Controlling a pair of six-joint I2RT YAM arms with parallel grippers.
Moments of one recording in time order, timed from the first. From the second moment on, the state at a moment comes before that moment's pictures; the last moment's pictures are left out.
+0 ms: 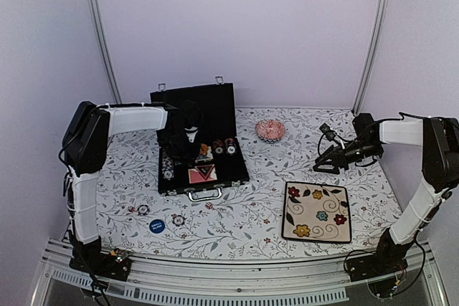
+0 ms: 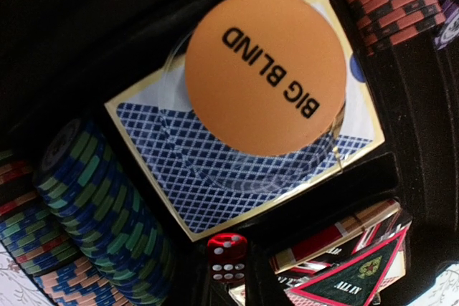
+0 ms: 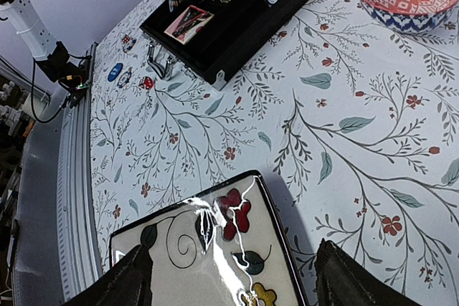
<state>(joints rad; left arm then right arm) -0.55 2.11 1.60 -0.81 -0.05 -0.29 0.06 1.68 1.01 -0.64 -1.00 -0.68</state>
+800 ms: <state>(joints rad) -0.56 2.03 1.59 -0.84 -0.06 -0.29 0.06 1.69 1.01 -0.65 -1.00 -0.68</state>
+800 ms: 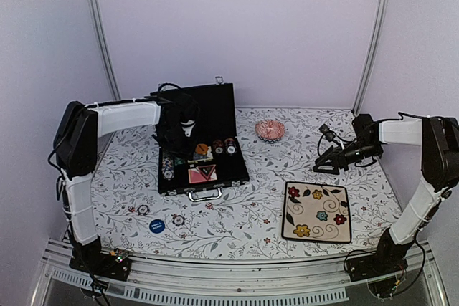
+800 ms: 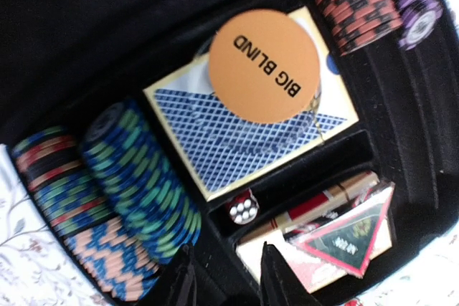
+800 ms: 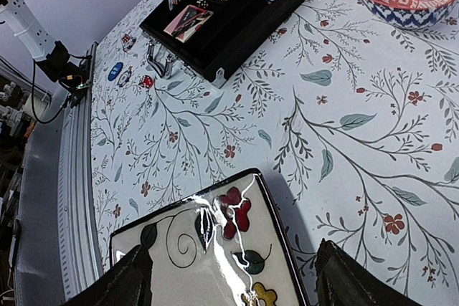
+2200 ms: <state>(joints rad) -0.29 1.47 0.81 -0.94 0.00 -0.48 0.07 1.68 1.01 -0.67 -1.00 -0.70</state>
